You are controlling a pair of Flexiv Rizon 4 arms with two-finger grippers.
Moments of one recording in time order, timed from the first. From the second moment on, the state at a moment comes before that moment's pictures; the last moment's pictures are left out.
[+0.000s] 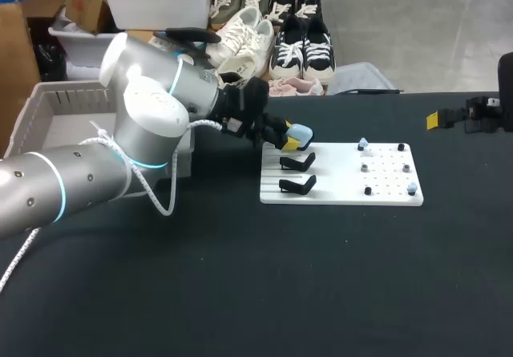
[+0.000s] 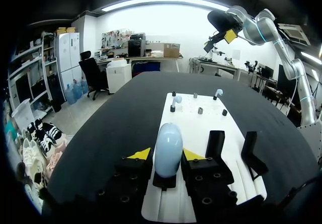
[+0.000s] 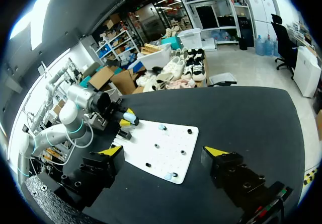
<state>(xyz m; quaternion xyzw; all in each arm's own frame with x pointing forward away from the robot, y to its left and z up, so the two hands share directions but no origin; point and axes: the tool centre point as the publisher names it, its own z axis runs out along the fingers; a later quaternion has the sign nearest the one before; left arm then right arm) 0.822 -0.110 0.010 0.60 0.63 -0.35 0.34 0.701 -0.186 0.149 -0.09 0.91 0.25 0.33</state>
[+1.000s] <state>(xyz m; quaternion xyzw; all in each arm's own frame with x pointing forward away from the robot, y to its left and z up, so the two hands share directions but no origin) 0.821 -0.109 0.009 0.60 0.63 -0.36 0.34 0.701 -0.186 0.149 -0.09 0.91 0.25 0.33</state>
